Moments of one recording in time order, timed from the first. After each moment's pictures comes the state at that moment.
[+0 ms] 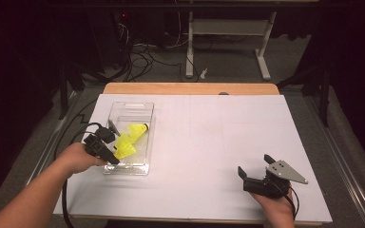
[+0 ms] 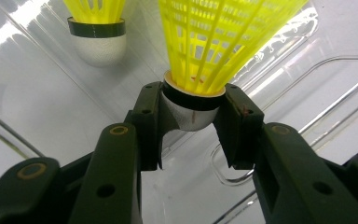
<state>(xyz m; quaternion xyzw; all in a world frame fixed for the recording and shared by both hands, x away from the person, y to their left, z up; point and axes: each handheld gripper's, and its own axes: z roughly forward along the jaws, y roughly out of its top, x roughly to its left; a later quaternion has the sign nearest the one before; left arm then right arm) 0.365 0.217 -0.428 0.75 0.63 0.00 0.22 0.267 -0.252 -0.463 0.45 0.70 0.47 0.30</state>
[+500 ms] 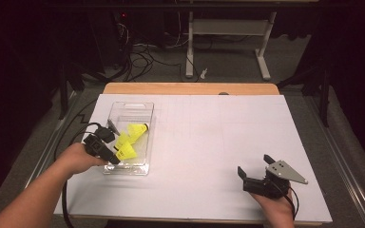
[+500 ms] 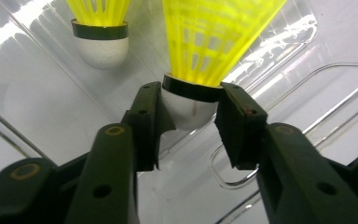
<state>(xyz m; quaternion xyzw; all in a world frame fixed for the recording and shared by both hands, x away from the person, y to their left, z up) 0.366 0.218 -0.424 0.74 0.64 0.00 0.23 0.266 -0.251 -0.463 0.45 0.70 0.47 0.30</state>
